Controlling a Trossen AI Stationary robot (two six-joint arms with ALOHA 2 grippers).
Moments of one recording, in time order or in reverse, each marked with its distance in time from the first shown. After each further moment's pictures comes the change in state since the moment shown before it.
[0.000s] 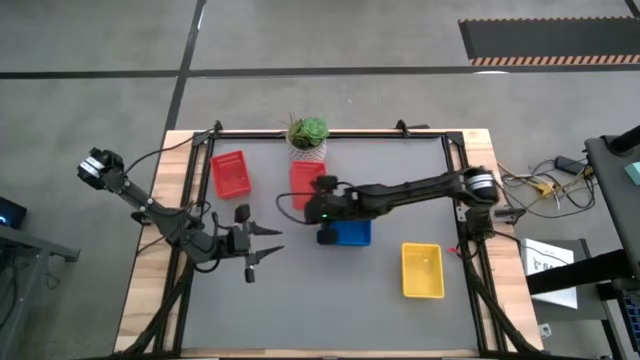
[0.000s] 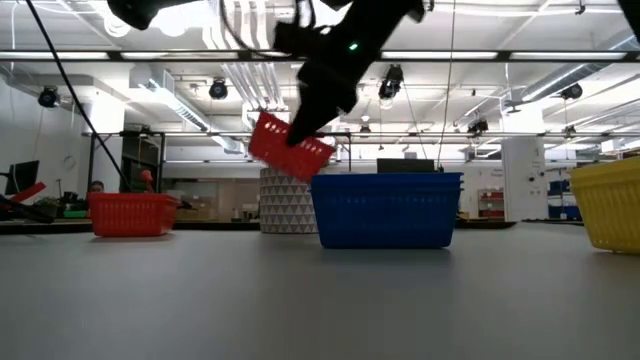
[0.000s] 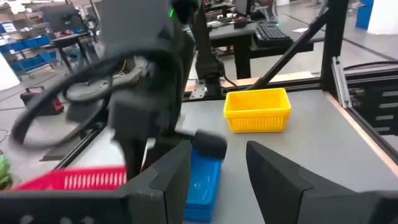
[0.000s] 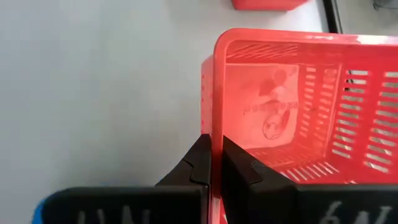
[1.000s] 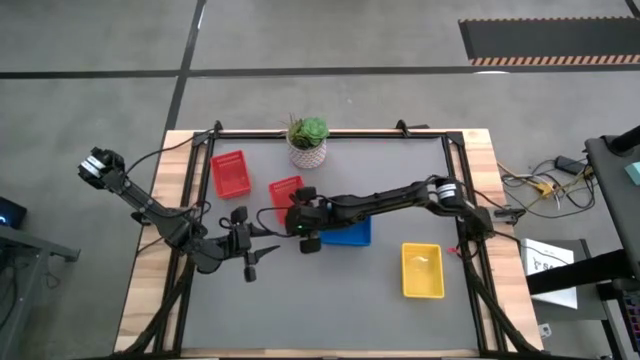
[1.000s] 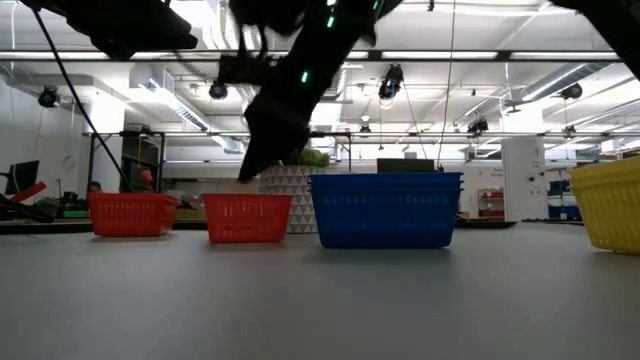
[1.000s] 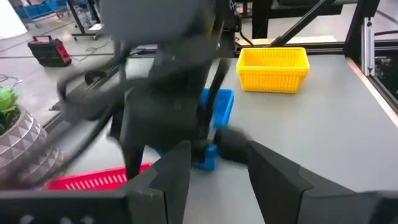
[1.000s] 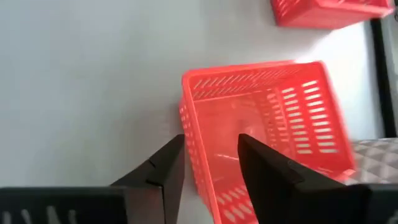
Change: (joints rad) left arm -0.028 0.003 -0.006 -0.241 -0.061 -0.260; right arm 0.017 0.271 0.254 -0.027 -0.021 -0.051
